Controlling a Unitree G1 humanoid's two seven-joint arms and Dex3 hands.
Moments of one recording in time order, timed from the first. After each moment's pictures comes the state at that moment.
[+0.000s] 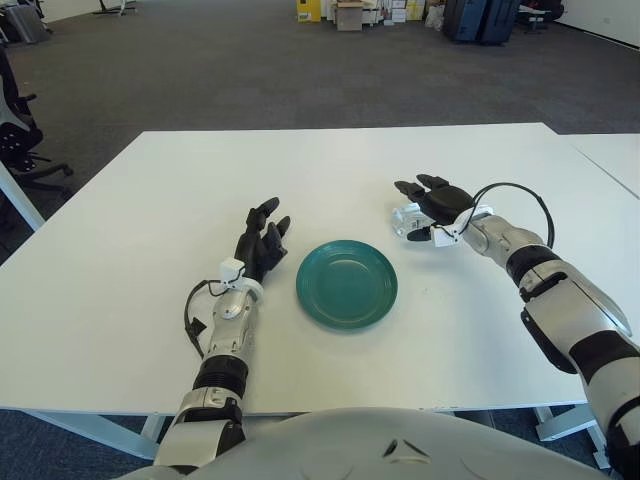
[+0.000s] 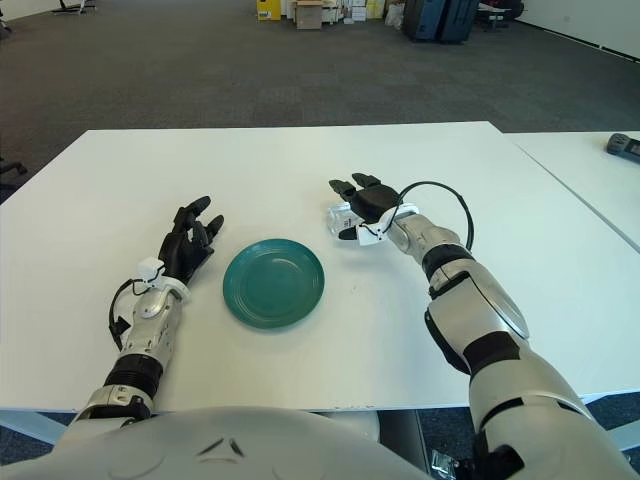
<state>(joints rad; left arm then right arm) -0.13 -0.02 0.12 0.61 -0.13 -0.47 -0.18 -0.79 -0.40 0.63 1.27 -0.88 -0.53 -0.27</state>
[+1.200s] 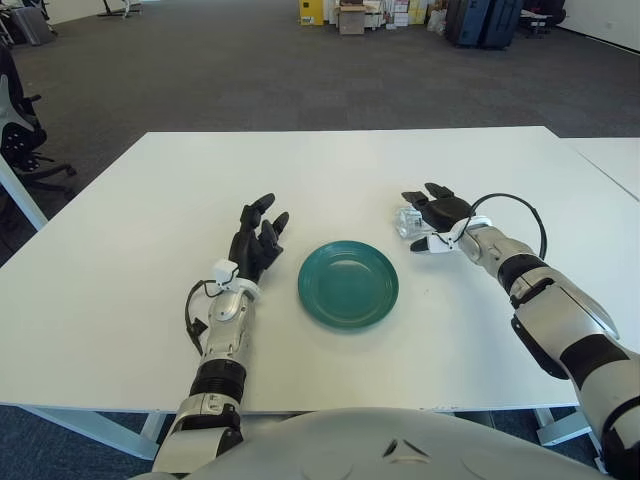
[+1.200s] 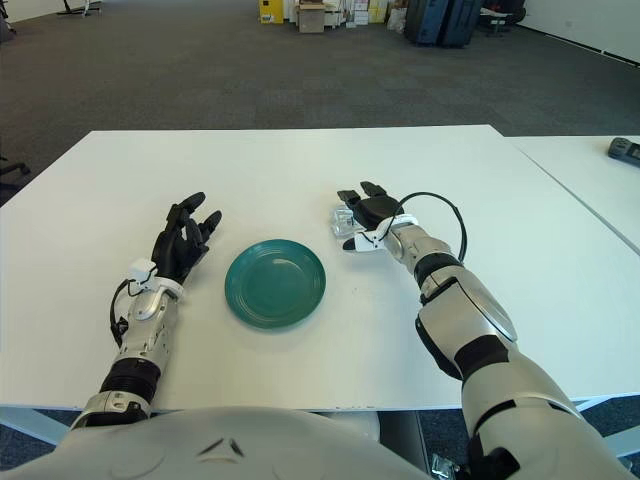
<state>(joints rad) -0.09 -0.02 0.12 0.54 -0.18 -0.47 -0.20 -0.77 -0.35 0.66 1.31 -0.84 -0.40 -0.26</state>
